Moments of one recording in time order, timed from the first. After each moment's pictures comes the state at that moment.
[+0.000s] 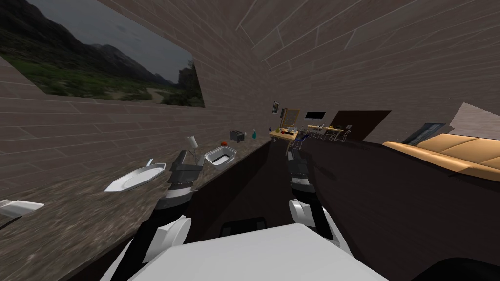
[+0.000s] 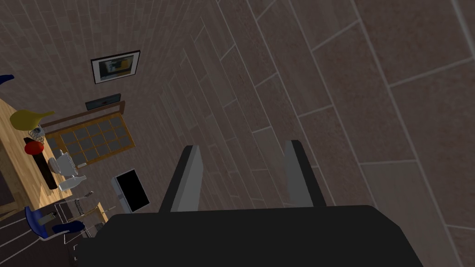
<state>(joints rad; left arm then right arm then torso) 0.50 0.15 -0.06 -2.29 0.12 -0.40 0.21 0.50 -0.01 -0.07 -2.28 0.03 -0.44 -0.07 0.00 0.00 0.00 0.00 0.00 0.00</state>
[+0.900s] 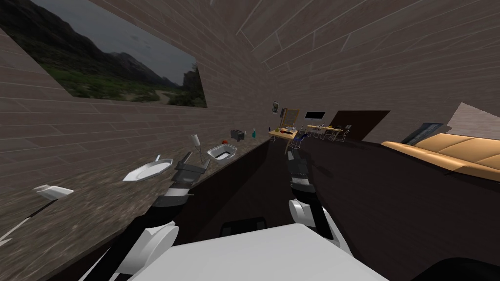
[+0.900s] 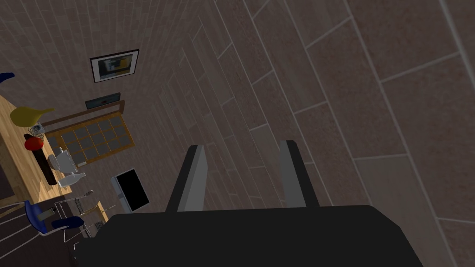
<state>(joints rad) 0.52 0.38 -0.06 -2.33 0.36 -0.24 0.43 0.50 -0.01 -0.07 -2.28 0.03 -0.44 -0.07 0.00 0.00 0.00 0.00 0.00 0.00</state>
